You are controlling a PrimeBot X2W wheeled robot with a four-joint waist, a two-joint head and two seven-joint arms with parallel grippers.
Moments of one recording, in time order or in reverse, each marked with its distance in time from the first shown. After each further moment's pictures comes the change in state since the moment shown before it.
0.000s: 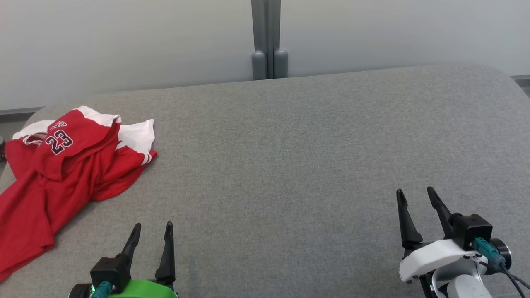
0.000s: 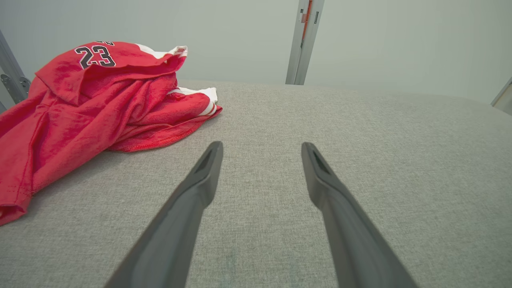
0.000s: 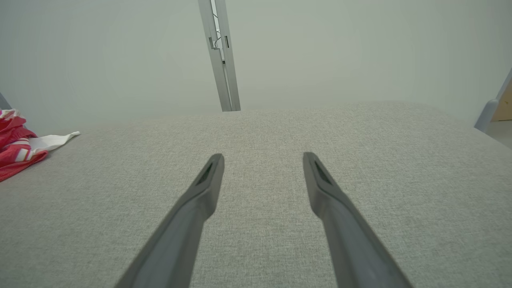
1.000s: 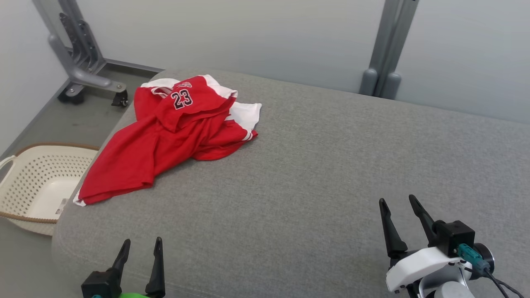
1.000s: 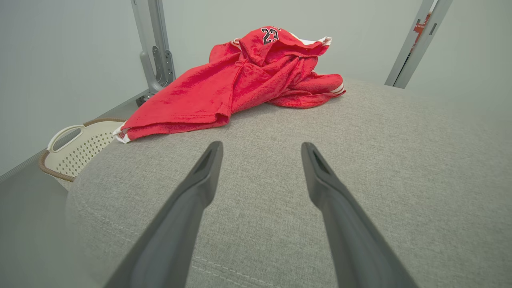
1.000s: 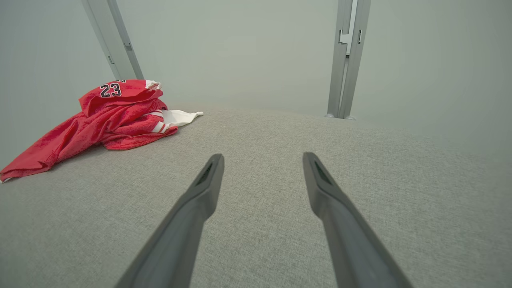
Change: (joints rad) left arm 0.044 0.025 0.024 0.012 0.000 0.000 0.000; right arm 0.019 0.002 0.071 0.006 0.019 0.000 -0.001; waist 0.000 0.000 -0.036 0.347
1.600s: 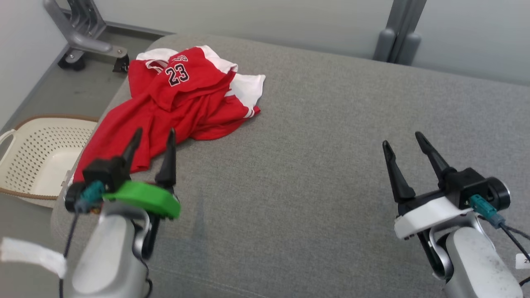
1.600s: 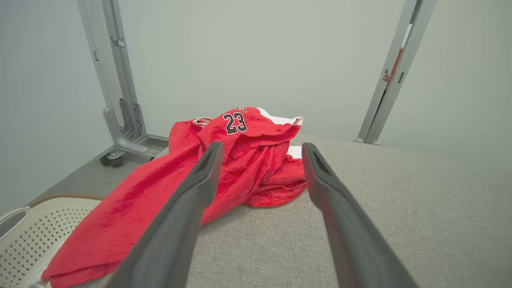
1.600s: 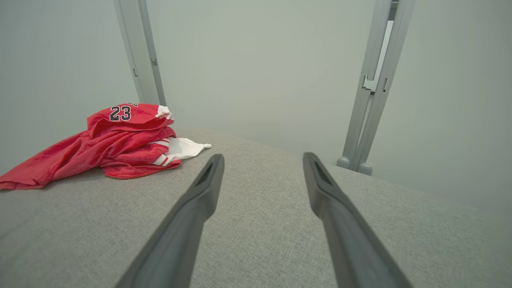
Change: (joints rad) left arm -0.414 0.016 -0.121 0.132 -0.100 0.000 0.003; right arm -0.163 -0.104 0.062 -0.077 -0.018 0.000 0.000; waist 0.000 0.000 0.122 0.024
